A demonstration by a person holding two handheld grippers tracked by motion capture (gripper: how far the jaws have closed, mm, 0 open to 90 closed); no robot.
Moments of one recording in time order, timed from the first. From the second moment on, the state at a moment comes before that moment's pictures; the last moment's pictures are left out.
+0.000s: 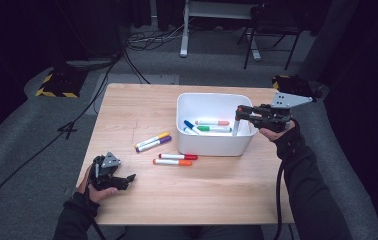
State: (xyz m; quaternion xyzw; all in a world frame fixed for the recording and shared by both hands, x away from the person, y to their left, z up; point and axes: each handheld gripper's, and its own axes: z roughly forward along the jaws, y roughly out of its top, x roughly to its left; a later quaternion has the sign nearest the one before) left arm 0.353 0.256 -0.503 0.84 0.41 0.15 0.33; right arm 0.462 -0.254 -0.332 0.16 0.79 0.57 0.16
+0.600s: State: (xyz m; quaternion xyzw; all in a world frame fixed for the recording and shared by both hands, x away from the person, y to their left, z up) left arm 0.353 0.256 -0.503 0.84 0.41 0.15 0.33; right arm 0.462 -0.250 -0.351 0.16 0.81 0.54 0.16
